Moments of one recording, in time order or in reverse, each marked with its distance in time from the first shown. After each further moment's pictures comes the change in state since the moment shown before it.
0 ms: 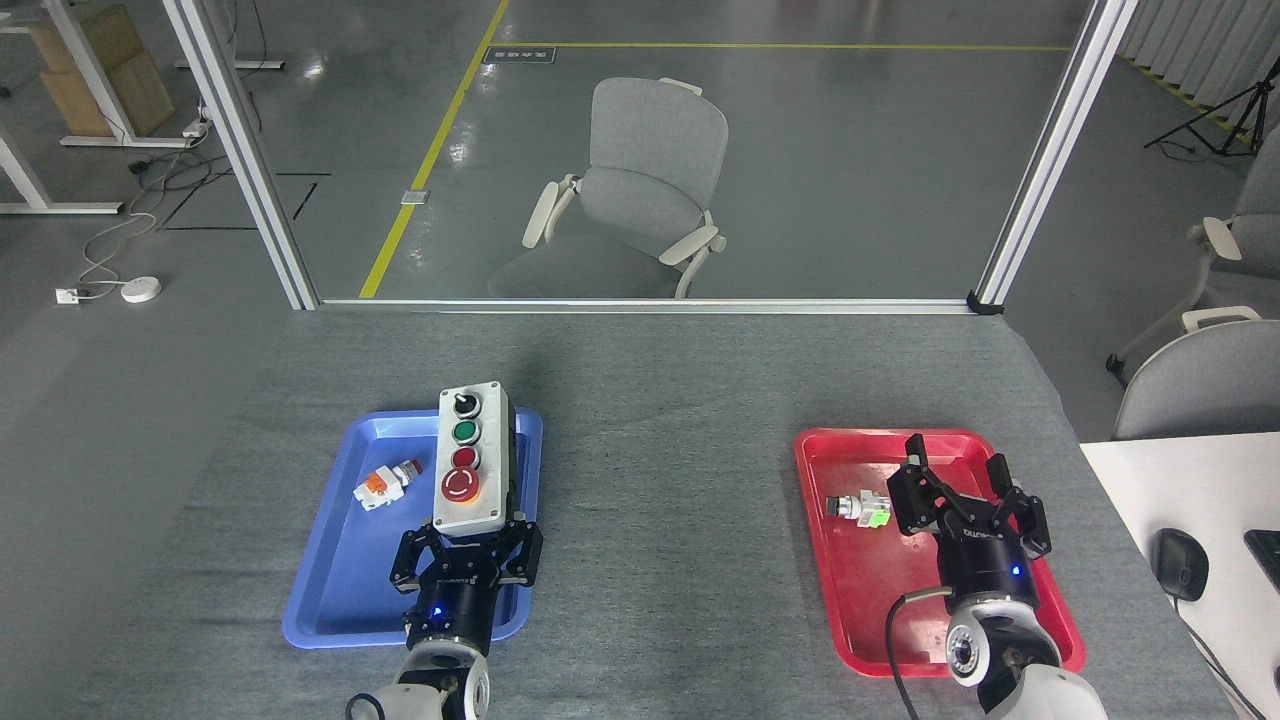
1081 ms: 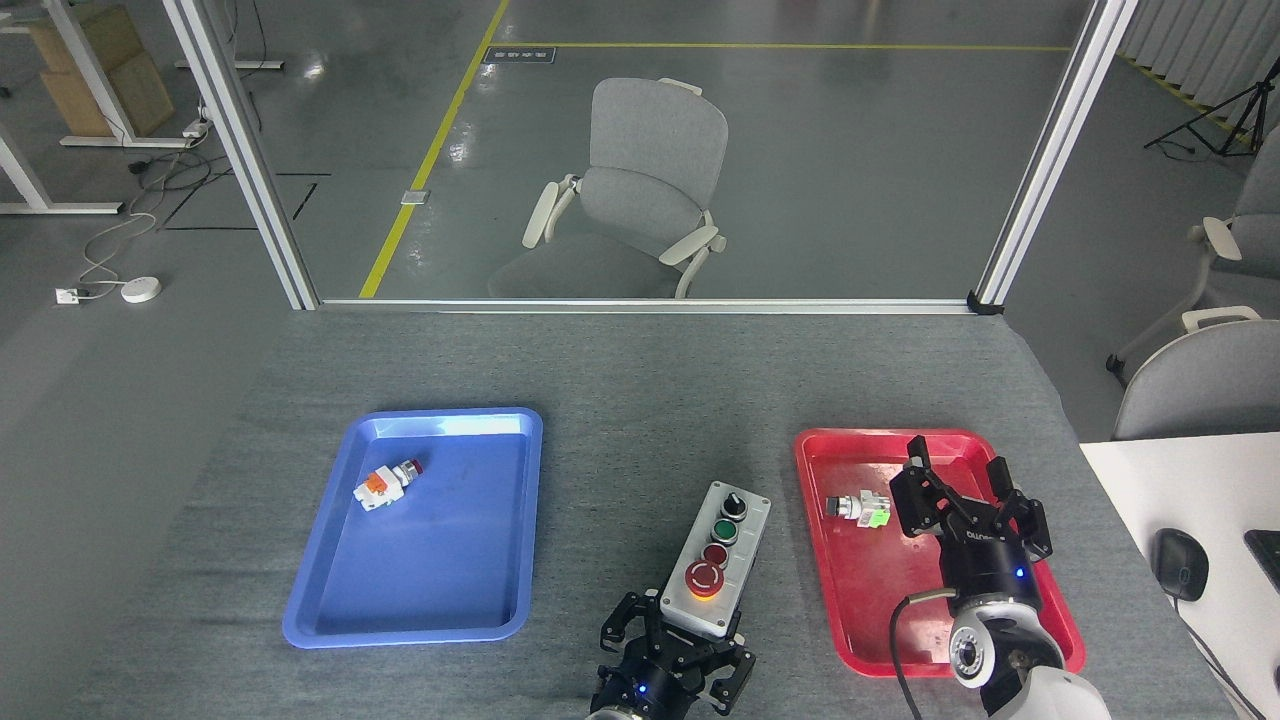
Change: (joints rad) left arm -0.051 -0.114 -0.580 0.138 0.029 0.084 -0.118; right arm 0.004 -0.010 0.004 0.000 -0.037 -0.006 -0.005
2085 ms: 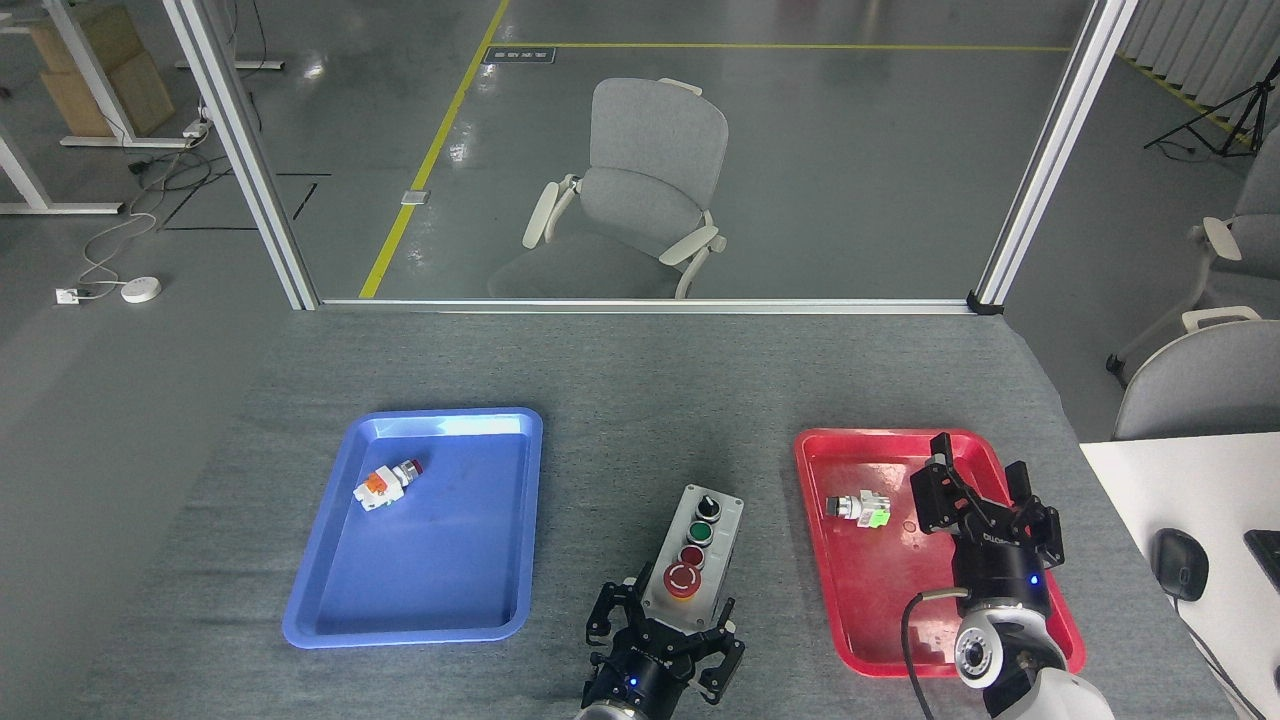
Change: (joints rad) left arm 0.015 0.023 0.009 -0.058 -0.001 0.068 0.030; right arm -0.008 -0.012 0.001 0.046 -0.093 0.006 -0.086
